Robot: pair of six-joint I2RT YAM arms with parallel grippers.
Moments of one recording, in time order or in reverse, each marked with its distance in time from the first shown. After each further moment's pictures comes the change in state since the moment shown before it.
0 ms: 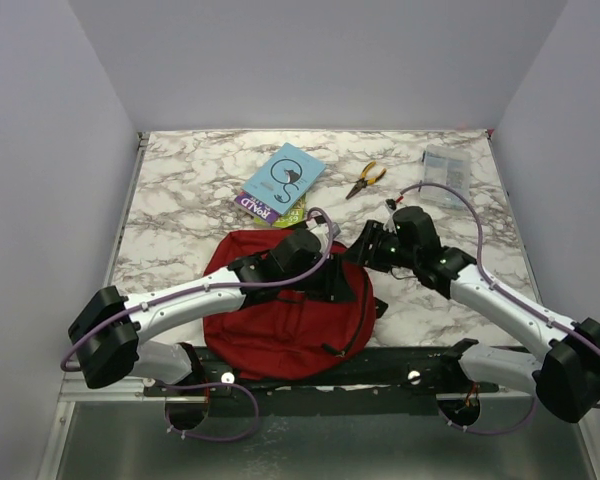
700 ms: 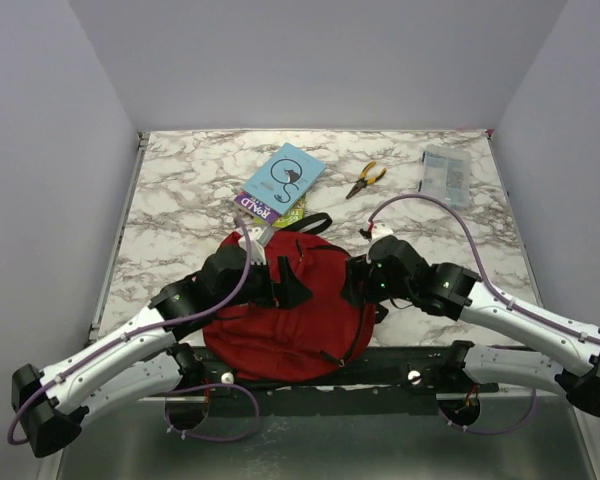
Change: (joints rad) left arm 0.116 -0.492 -0.212 -0.189 -0.103 0.053; right arm 0.326 -0.105 0.108 -0.424 0.341 -0.260
